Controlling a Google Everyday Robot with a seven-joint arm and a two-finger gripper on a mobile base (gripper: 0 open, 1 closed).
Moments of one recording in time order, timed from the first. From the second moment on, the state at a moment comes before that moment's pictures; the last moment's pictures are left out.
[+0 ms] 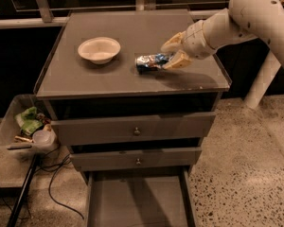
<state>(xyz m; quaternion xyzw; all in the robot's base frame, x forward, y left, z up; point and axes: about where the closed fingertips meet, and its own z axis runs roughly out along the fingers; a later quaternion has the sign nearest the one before) 0.685 -0.102 0.880 -0.71 0.57 0.05 0.41</state>
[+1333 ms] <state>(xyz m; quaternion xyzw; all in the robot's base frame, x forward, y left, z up) 0.686 -0.102 0.880 -0.71 0.58 0.05 0.41</state>
